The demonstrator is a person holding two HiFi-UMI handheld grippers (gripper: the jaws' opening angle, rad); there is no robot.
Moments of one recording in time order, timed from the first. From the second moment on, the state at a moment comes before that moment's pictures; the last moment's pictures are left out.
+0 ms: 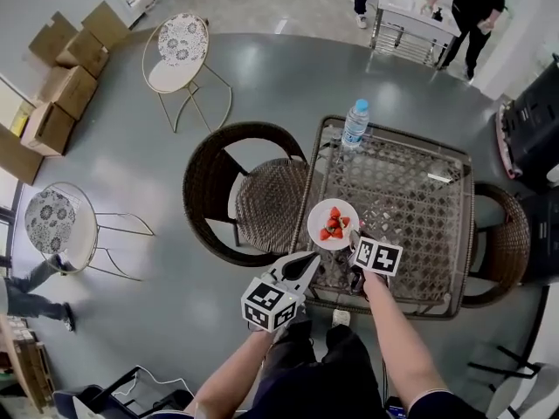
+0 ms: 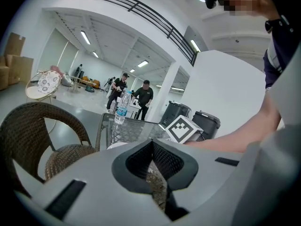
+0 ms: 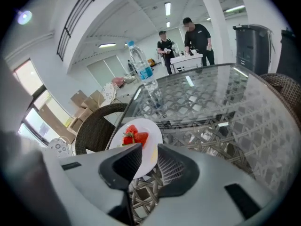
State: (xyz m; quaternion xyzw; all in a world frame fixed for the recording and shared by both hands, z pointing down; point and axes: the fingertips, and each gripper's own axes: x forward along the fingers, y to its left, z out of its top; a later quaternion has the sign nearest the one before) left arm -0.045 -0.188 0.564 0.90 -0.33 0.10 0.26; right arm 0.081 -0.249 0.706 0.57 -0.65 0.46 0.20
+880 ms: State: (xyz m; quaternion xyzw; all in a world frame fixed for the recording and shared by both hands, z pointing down) left arm -0.001 -0.179 0.460 0.93 -0.32 0.06 0.17; right arm 0.055 -0.224 0.465 0.47 -0.86 0.20 0.03
